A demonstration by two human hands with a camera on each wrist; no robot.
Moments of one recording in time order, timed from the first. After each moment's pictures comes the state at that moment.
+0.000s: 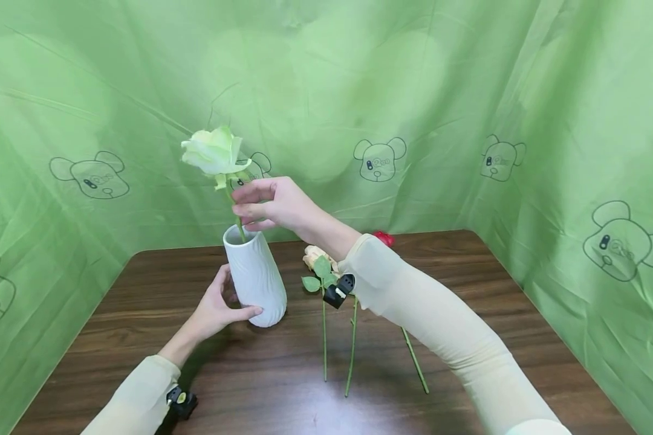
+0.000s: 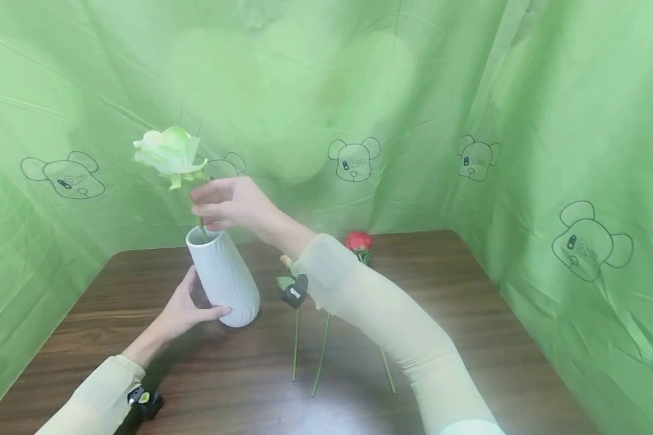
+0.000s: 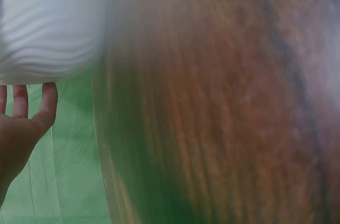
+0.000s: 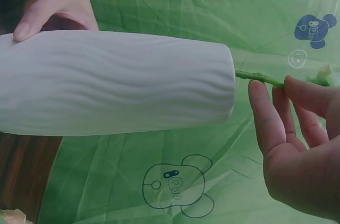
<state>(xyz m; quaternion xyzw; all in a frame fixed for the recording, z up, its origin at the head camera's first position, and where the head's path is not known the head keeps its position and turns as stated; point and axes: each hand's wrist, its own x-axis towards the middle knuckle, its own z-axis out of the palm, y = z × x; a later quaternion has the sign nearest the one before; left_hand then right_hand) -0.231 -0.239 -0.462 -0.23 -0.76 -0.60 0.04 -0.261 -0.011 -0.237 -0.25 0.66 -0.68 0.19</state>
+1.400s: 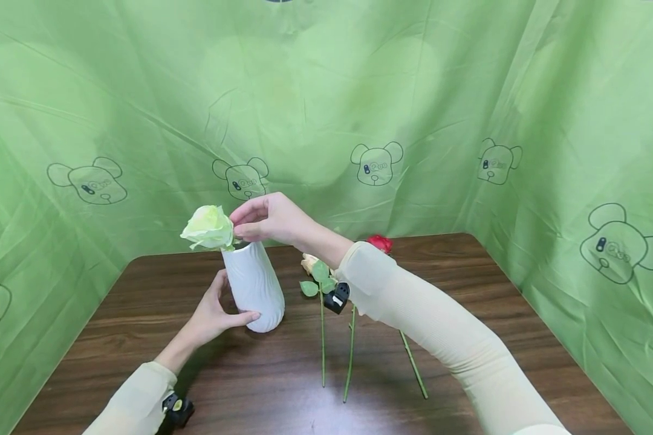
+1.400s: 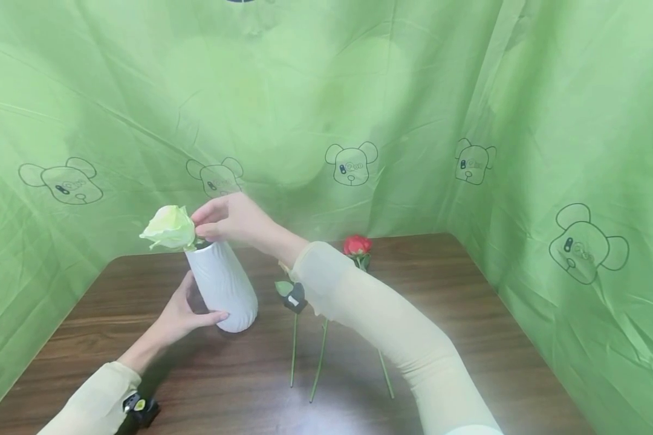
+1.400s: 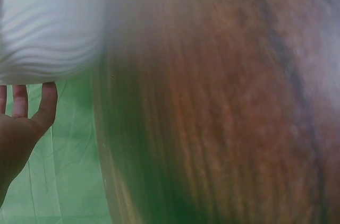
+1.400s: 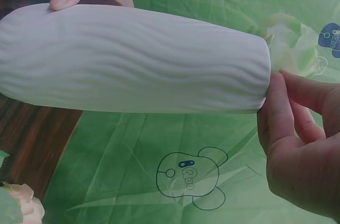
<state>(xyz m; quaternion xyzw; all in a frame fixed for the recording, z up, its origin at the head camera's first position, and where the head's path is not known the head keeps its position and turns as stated) -0.230 -0.242 -0.464 -0.23 -0.79 -0.56 0.06 -0.262 -0.017 -0.254 -0.27 0.71 -0.63 0.18</state>
